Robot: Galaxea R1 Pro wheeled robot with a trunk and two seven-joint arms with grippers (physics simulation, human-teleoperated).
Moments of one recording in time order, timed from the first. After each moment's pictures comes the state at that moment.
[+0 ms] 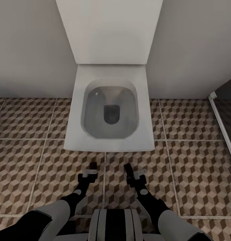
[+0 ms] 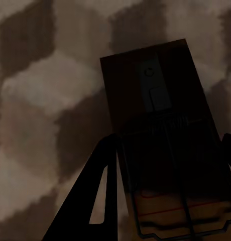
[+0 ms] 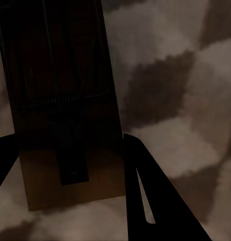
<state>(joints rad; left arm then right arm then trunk) -0.84 -0.11 -0.27 0.00 0.16 -0.52 0.12 -0.69 0.12 0.40 -0.38 -0.06 -0.11 -0.25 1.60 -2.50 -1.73</state>
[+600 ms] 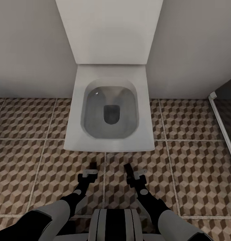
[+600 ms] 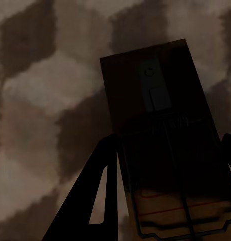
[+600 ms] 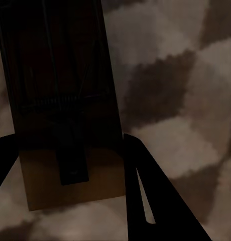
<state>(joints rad) -0.84 -0.11 -0.27 0.00 0.16 -0.52 0.12 -0.69 0.12 0.40 -0.38 -0.06 -0.11 -0.25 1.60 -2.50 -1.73</state>
